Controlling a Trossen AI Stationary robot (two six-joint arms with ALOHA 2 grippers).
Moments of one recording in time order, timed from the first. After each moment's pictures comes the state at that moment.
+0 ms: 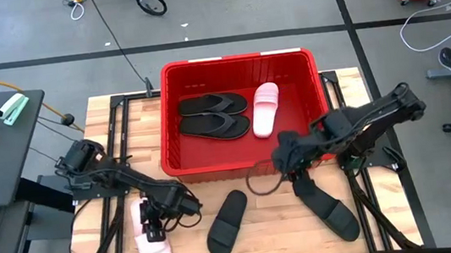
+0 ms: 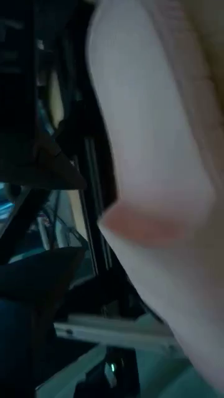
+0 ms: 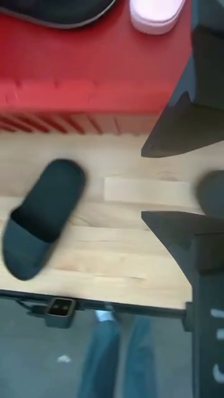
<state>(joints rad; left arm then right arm) -0.46 1.75 1.09 -1.31 0.64 -0.44 0.32 1.46 1.58 -1.17 -0.03 0.32</state>
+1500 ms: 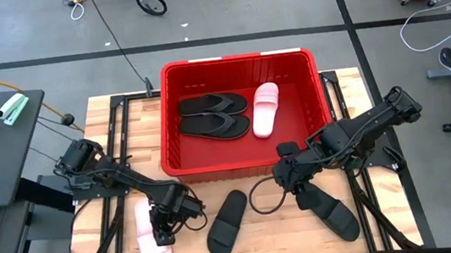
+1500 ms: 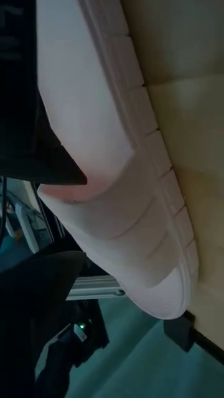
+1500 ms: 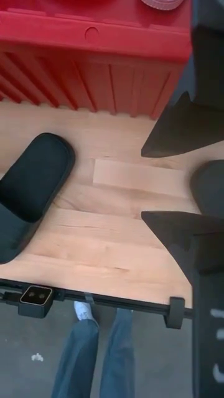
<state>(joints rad) -0.46 1.74 1.04 -1.00 0.68 -0.56 0.40 1.51 1.58 -1.17 -0.03 0.32</state>
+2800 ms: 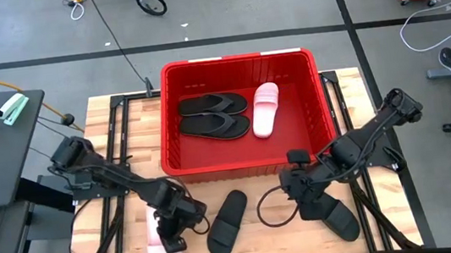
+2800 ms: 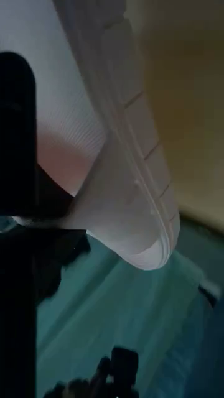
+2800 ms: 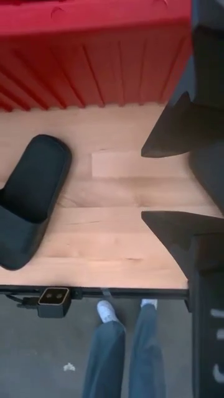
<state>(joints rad) -0.50 1.64 1.10 -0.71 0.80 -0.92 0.54 1.51 1.58 -1.17 0.10 0.58</state>
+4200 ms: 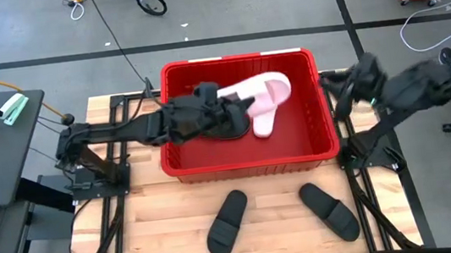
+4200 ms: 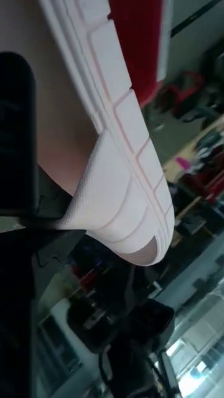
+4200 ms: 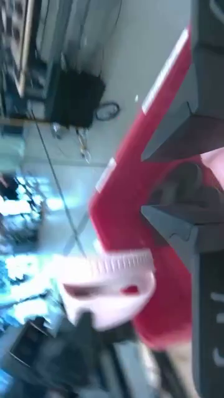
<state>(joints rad) -0.05 1.63 1.69 -0.09 -0.47 -0.80 0.41 0.96 1.58 -1.13 0.99 0.55</state>
